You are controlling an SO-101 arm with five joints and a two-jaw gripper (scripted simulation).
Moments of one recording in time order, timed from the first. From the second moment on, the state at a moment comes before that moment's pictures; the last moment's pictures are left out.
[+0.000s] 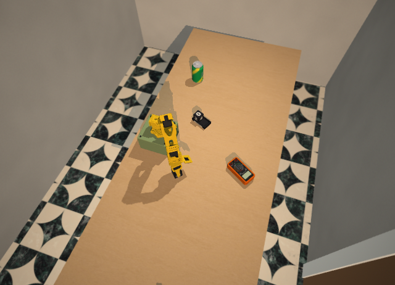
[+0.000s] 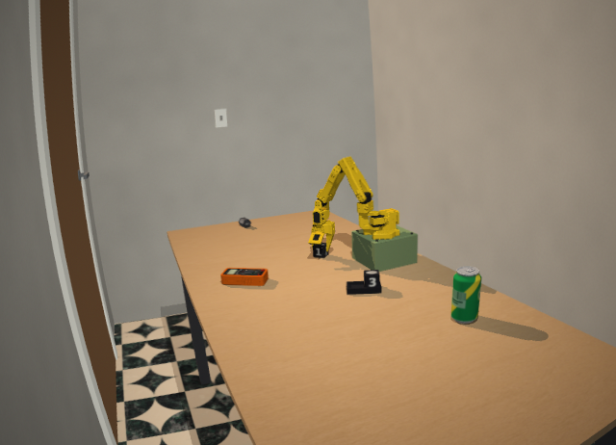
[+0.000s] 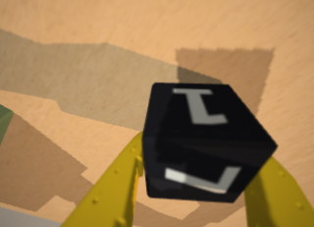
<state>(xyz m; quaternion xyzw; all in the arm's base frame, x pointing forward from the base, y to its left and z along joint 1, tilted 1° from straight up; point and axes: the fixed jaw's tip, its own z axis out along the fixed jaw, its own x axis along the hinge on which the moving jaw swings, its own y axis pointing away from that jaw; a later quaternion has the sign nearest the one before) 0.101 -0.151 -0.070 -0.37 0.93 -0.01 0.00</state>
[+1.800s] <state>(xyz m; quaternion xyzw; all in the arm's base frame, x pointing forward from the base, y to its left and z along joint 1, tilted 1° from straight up) 0.100 -0.150 -0.025 -0.37 0.93 0.01 0.00</state>
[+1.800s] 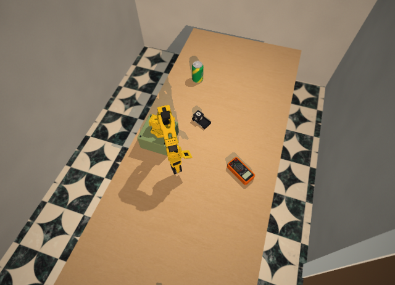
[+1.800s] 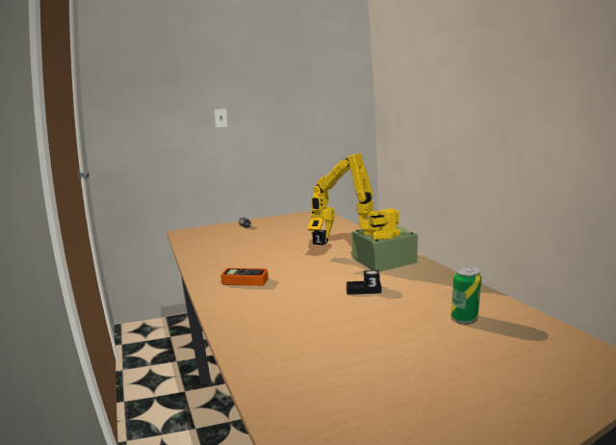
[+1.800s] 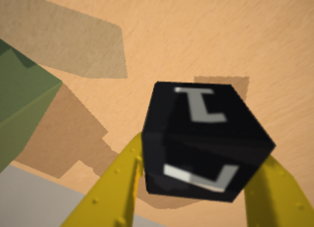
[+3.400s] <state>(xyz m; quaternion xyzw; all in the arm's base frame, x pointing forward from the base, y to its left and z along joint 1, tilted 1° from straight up) 0.162 -0.111 -0.024 -0.05 1.00 -0.01 0.01</state>
